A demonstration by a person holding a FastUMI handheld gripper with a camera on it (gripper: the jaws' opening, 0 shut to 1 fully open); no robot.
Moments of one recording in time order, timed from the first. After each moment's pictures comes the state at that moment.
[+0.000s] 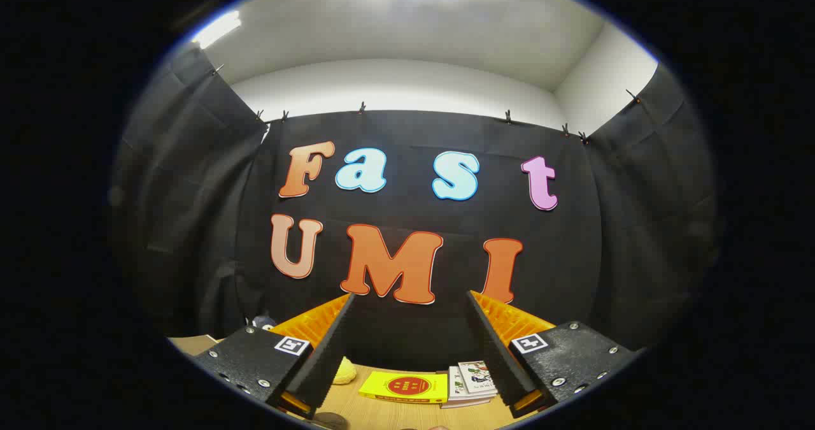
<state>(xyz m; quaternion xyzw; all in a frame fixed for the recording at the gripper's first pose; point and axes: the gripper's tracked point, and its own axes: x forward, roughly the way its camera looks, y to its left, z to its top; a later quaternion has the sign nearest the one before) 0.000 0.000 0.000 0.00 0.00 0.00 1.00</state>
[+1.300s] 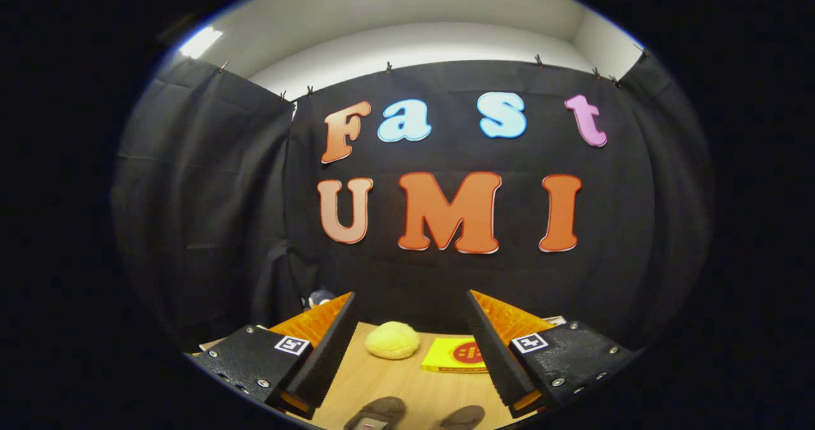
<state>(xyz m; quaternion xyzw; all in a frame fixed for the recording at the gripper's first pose) -0.008 0.104 -0.099 0.08 0.13 0.13 0.98</state>
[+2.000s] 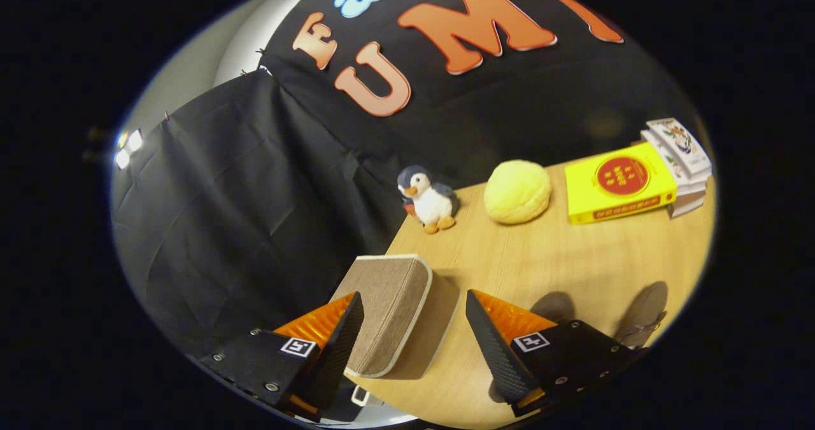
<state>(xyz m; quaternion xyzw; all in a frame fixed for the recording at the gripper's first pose) -0.075 0.273 -0.273 0.31 0.46 0.29 0.78</state>
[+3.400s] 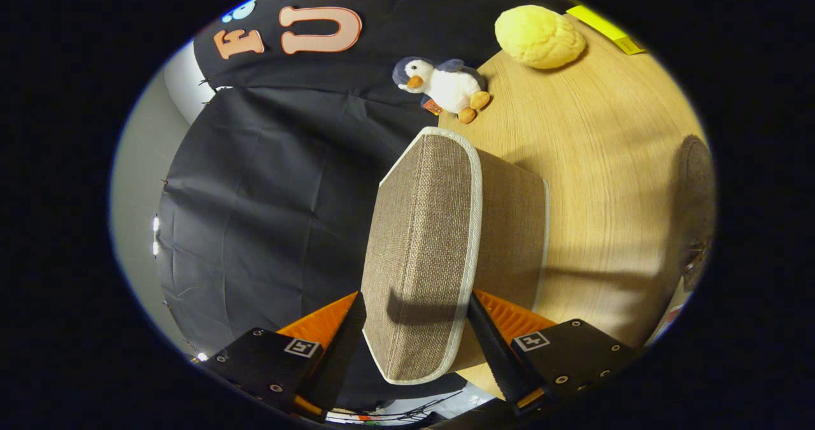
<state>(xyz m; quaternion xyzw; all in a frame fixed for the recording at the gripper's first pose) -0.133 0.391 -0.339 0.46 0.55 0.37 0.59</state>
